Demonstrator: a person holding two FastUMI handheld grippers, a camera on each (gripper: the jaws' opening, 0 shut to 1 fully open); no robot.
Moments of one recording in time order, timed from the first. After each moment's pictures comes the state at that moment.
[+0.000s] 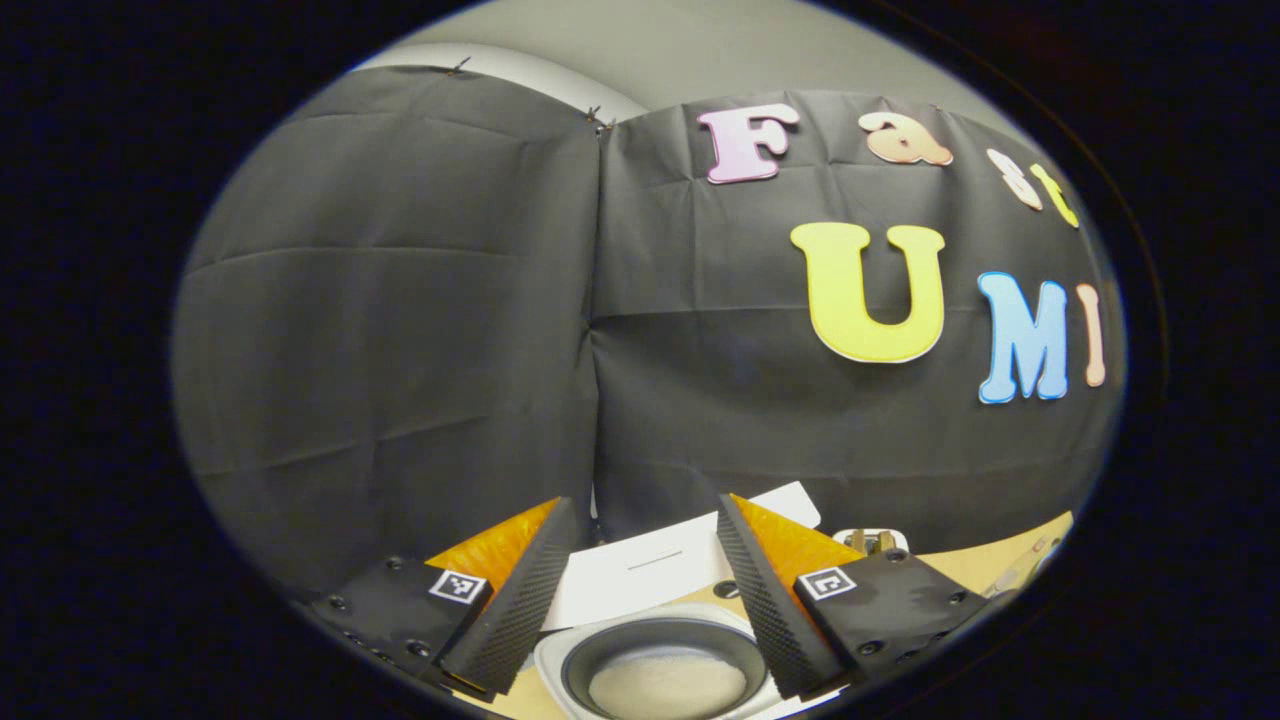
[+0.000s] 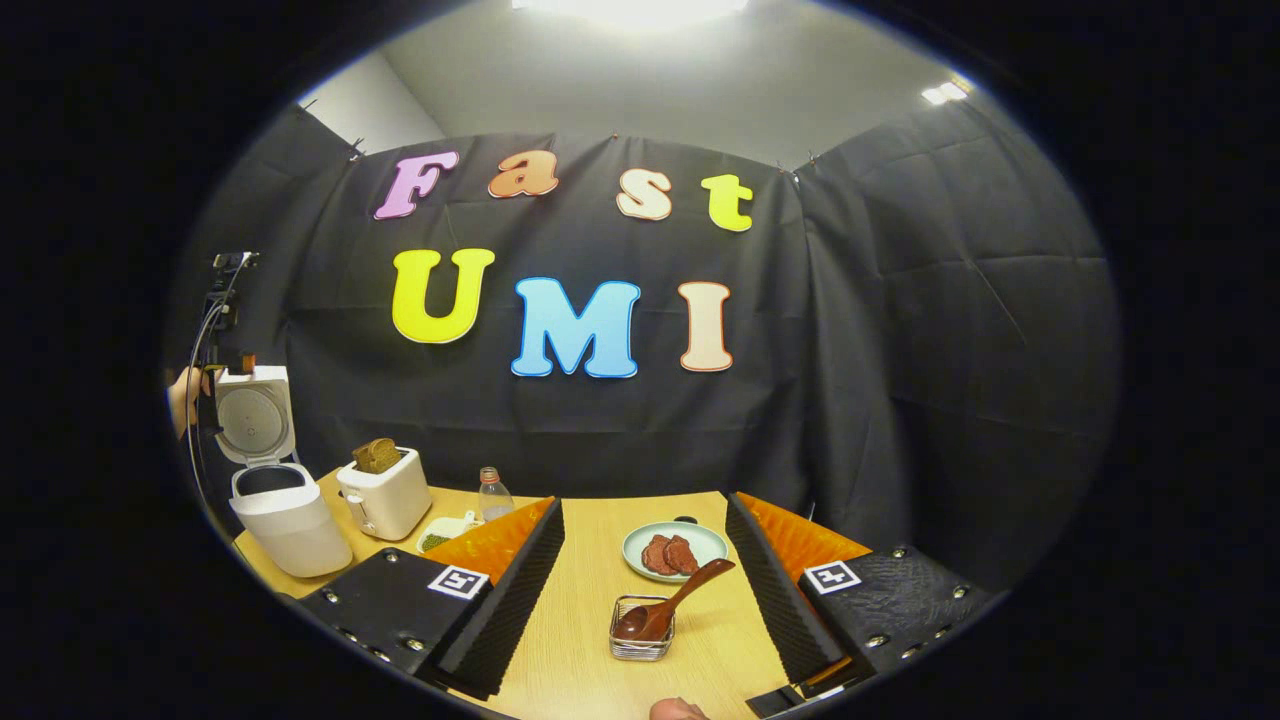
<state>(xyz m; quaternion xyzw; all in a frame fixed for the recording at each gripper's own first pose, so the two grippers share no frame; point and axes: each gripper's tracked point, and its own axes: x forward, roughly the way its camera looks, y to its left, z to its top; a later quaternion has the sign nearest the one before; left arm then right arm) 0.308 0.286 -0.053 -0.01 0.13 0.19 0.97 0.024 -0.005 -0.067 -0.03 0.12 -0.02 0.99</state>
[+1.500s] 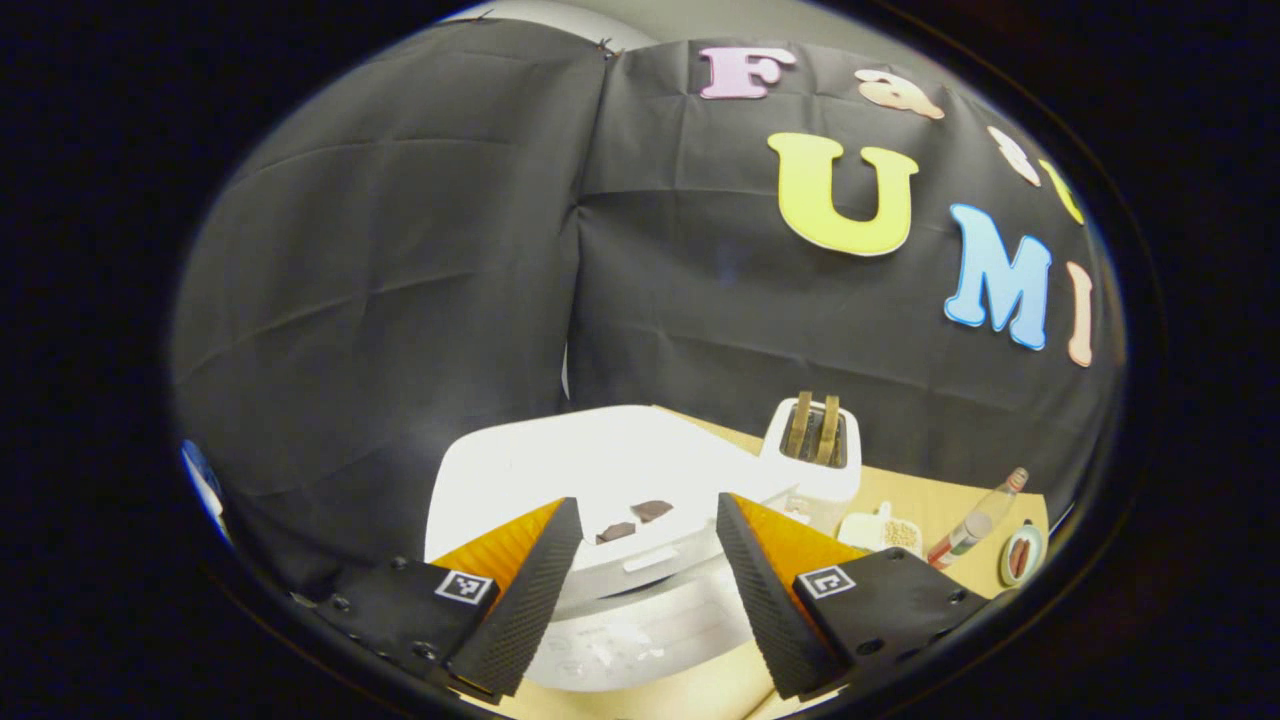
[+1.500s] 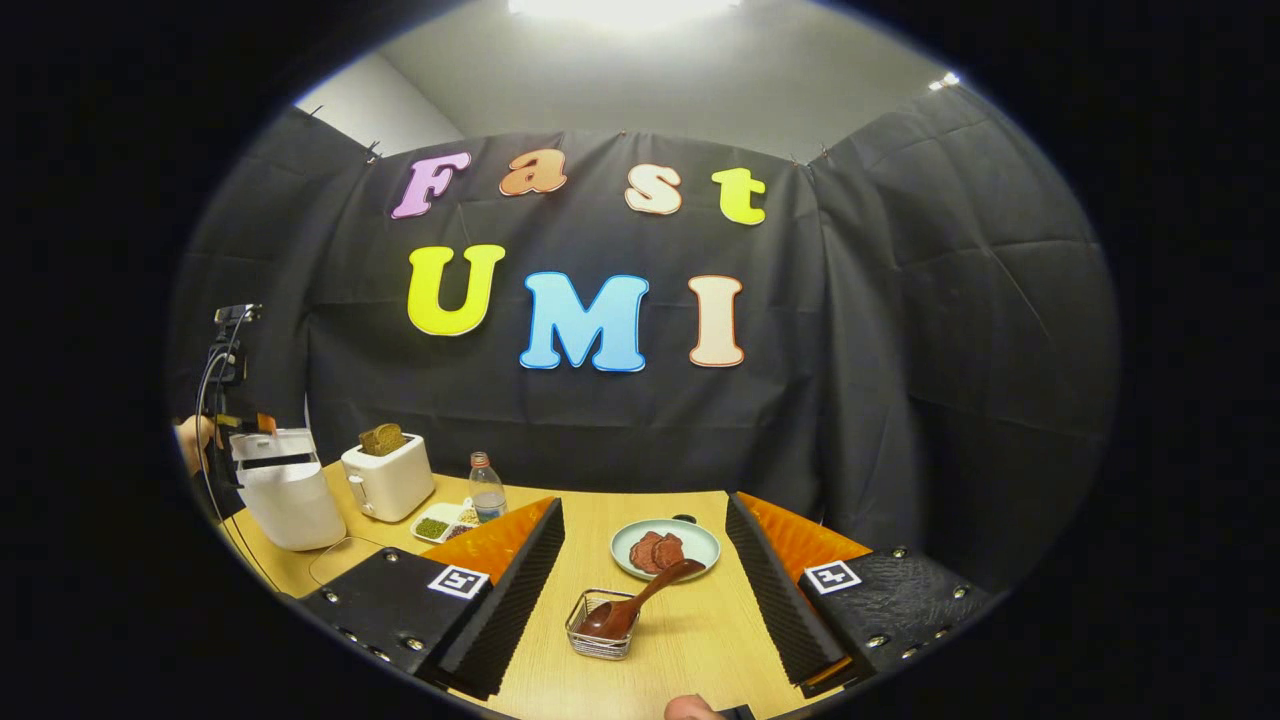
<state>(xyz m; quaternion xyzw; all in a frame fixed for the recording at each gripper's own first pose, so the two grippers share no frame) 0.213 0.176 -0.193 -0.08 0.27 0.18 0.94 0.028 -0.057 -0.082 -0.03 0.12 0.01 0.99</state>
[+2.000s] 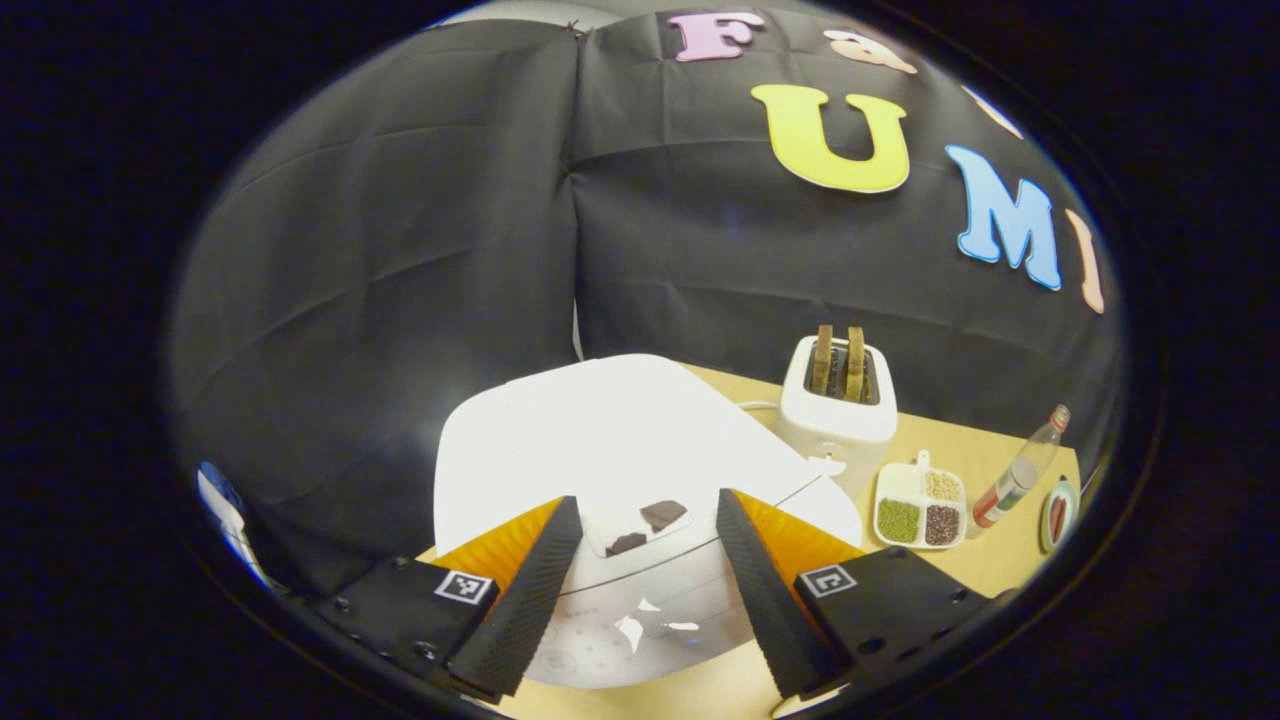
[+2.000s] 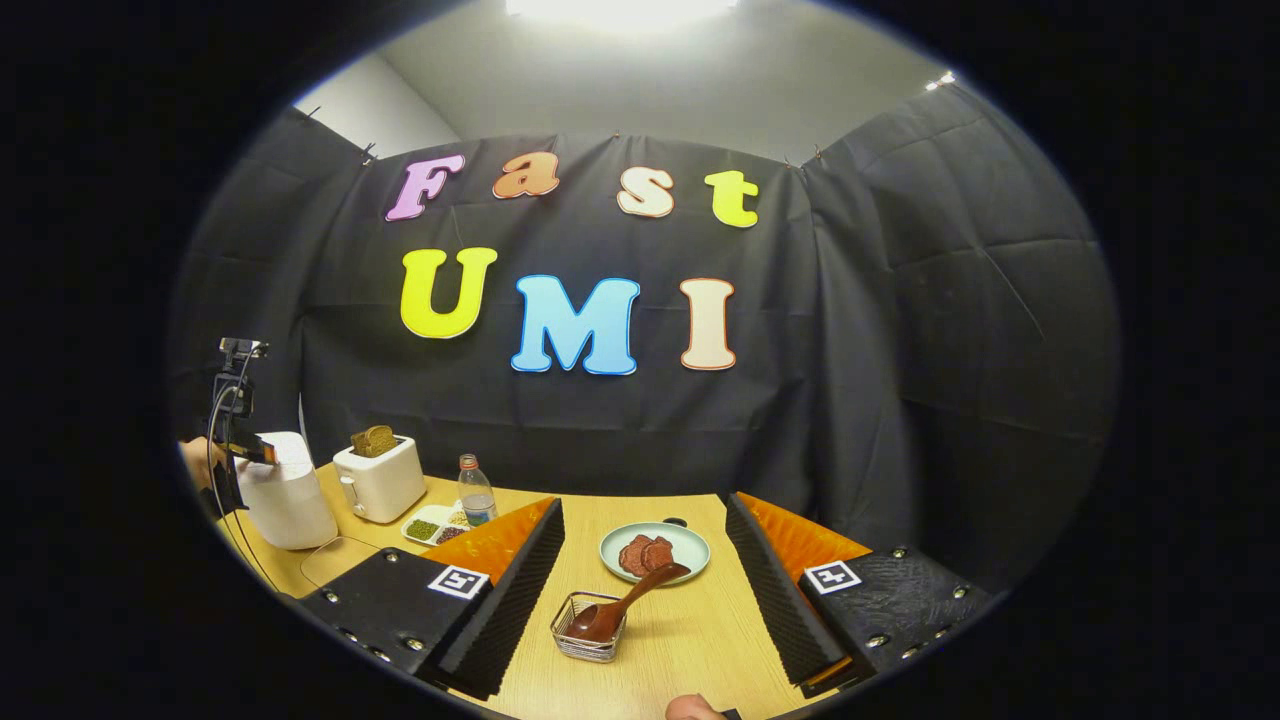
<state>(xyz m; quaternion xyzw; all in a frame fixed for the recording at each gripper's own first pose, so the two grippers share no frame) 0.203 0.172 -0.237 -0.05 0.33 0.19 0.92 0.034 -0.067 -0.086 -0.03 0.12 0.01 0.99</state>
